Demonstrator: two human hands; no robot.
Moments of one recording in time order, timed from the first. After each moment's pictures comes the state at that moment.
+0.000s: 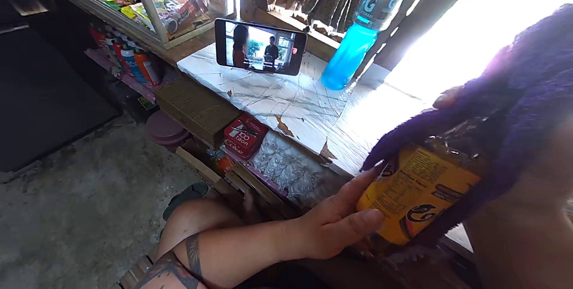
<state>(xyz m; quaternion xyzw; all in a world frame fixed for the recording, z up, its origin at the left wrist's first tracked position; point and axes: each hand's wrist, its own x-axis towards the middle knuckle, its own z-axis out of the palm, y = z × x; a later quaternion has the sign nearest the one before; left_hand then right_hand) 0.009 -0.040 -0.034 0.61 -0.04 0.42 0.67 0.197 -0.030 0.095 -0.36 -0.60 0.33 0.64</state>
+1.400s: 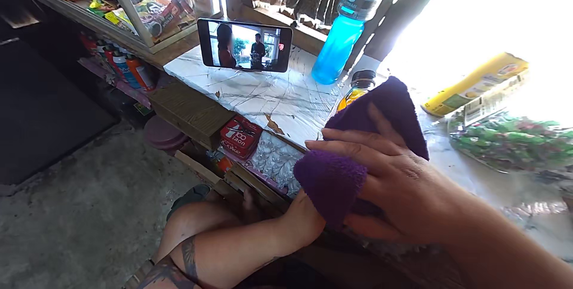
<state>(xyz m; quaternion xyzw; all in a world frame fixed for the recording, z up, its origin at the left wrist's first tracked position) 0.004 -0.054 -0.036 0.45 0.12 0.53 0.71 0.171 -0.036 0.066 -0.27 -0.94 -0.09 0.17</state>
